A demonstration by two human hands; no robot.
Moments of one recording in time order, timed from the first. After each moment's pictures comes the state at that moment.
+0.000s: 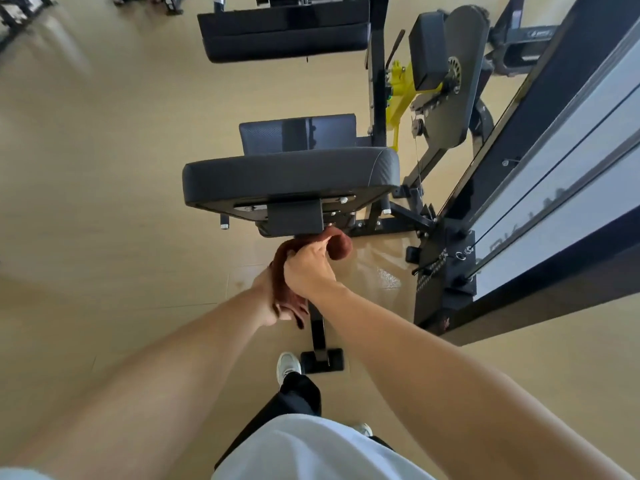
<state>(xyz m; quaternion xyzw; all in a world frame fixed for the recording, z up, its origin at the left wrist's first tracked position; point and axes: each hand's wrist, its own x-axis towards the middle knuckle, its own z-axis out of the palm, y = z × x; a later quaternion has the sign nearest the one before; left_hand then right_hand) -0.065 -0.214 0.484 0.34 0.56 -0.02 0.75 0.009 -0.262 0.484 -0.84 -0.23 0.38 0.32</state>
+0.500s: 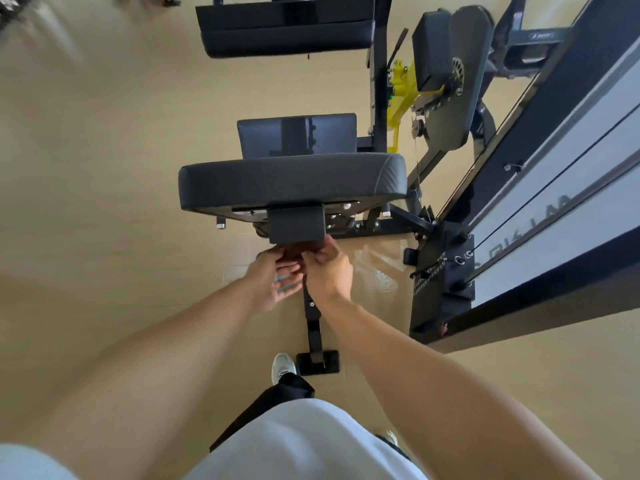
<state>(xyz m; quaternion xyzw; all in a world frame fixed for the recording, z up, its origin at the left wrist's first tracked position) -0.044 -0.177 0.459 0.35 0.56 0.02 0.75 0.023 -0.277 0.467 -0.82 -0.11 0.25 0.51</state>
